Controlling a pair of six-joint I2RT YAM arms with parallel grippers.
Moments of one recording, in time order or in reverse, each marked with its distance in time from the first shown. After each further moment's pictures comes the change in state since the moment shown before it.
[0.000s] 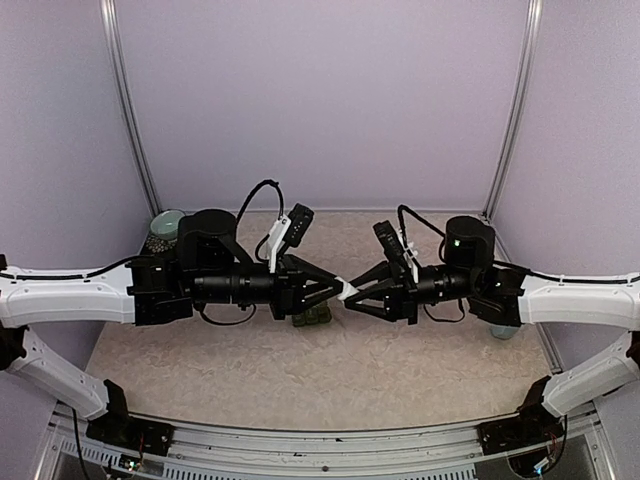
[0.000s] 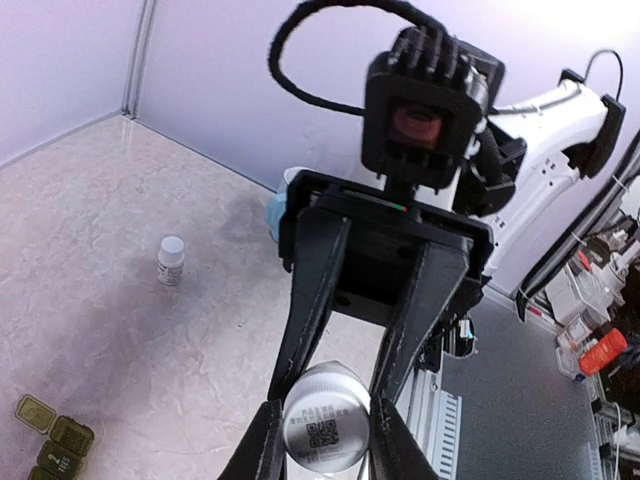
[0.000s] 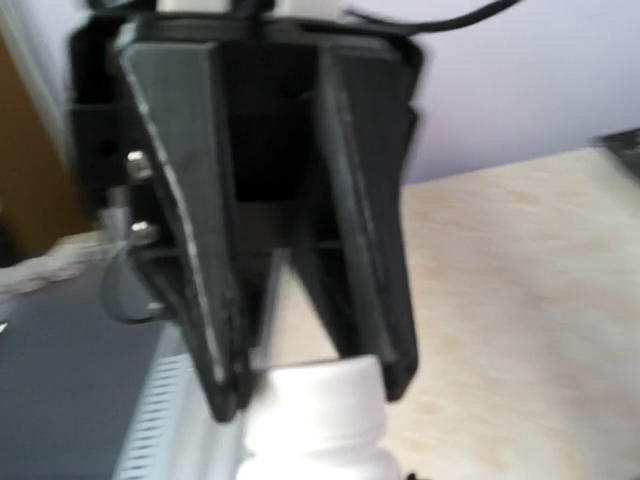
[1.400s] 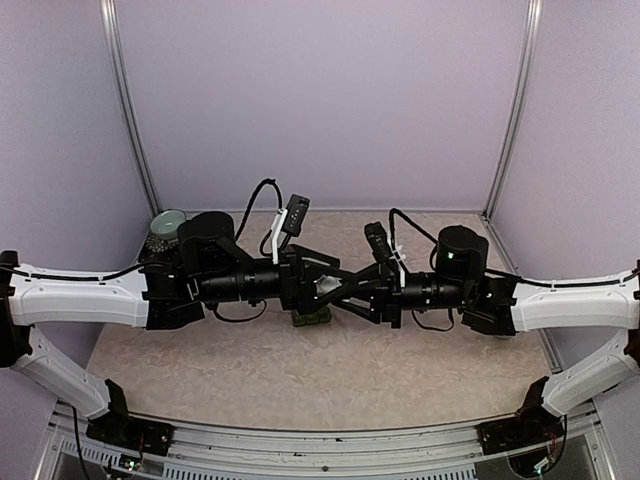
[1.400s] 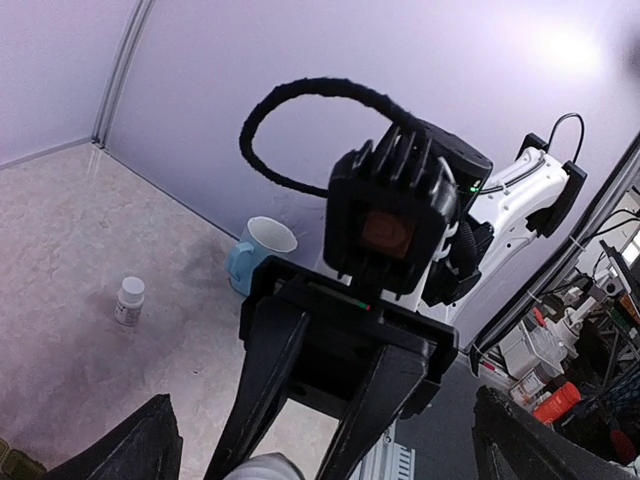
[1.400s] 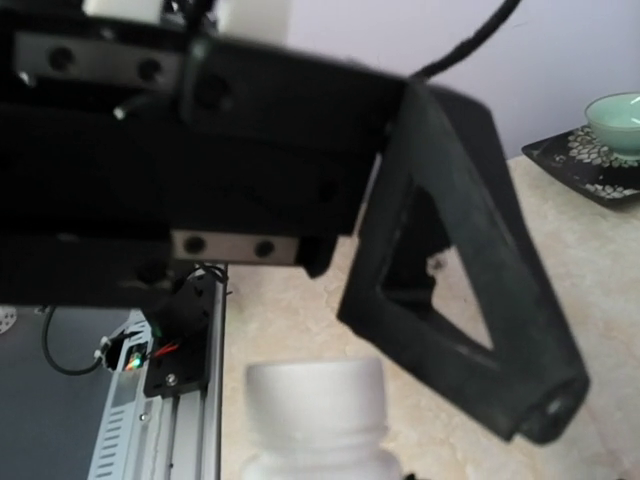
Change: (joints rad) left arm 0.020 0.054 -0.044 0.265 0.024 -0.180; right arm 0.091 0.018 -0.021 0.086 0.228 0.056
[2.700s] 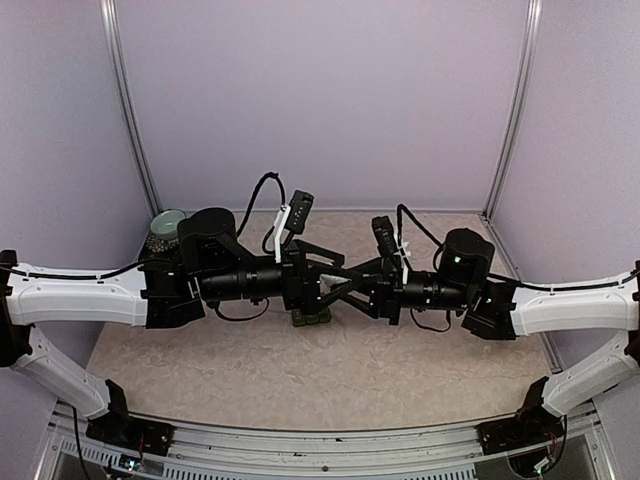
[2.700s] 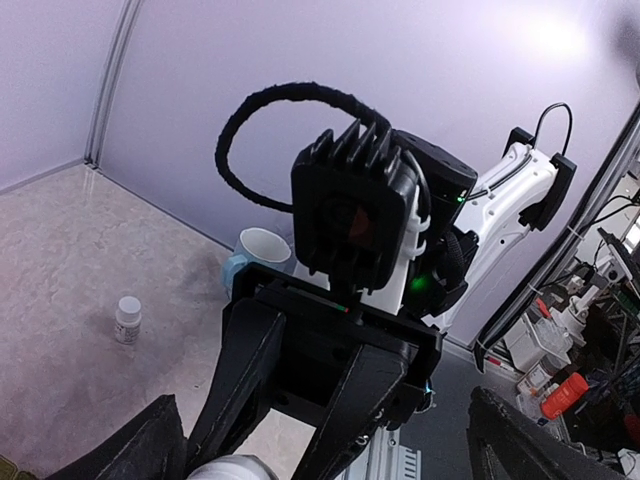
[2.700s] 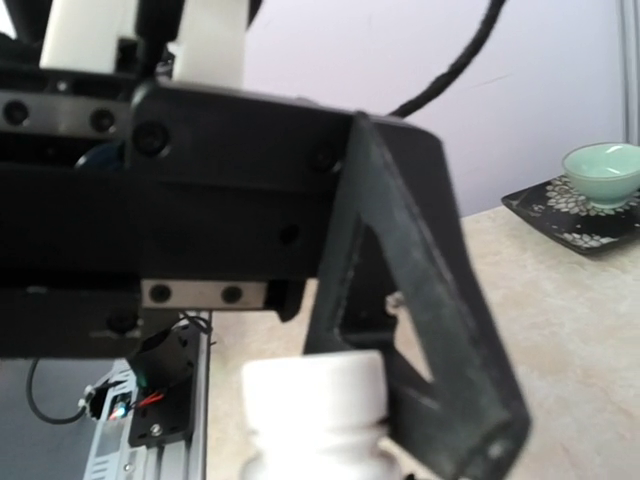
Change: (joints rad) left arm -0.026 0.001 0.038 -0.015 -0.001 0.056; right arm 0.004 0.008 -0.026 0.125 0.064 0.042
